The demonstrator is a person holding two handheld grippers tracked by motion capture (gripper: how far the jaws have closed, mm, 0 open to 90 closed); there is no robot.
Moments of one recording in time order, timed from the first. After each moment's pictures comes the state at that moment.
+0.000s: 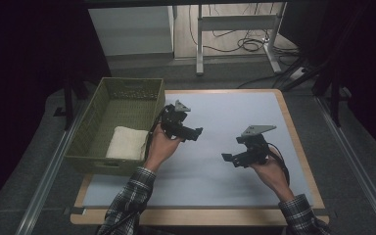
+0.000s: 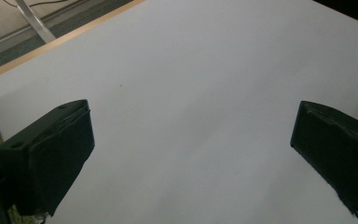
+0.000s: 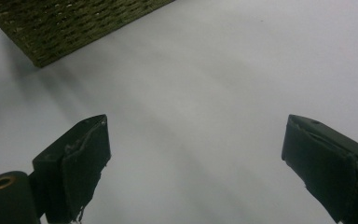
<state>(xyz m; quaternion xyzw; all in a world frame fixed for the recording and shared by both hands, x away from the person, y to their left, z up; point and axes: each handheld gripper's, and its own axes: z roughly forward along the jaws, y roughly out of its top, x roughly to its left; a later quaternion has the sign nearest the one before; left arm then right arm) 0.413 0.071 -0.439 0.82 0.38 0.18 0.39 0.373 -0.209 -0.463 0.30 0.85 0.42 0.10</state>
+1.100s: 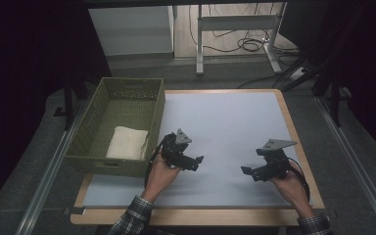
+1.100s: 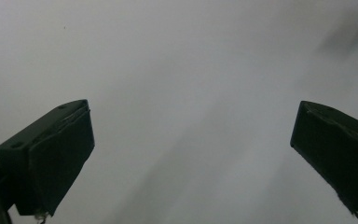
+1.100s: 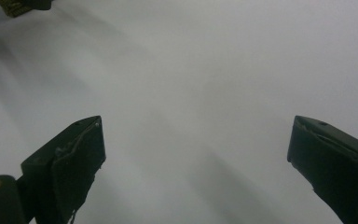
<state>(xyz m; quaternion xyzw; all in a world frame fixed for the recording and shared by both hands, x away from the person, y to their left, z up) 0.348 0.066 -0.491 0.83 0.36 0.16 0.39 0.346 -0.267 -0.487 0.32 0.85 0.39 0.12</state>
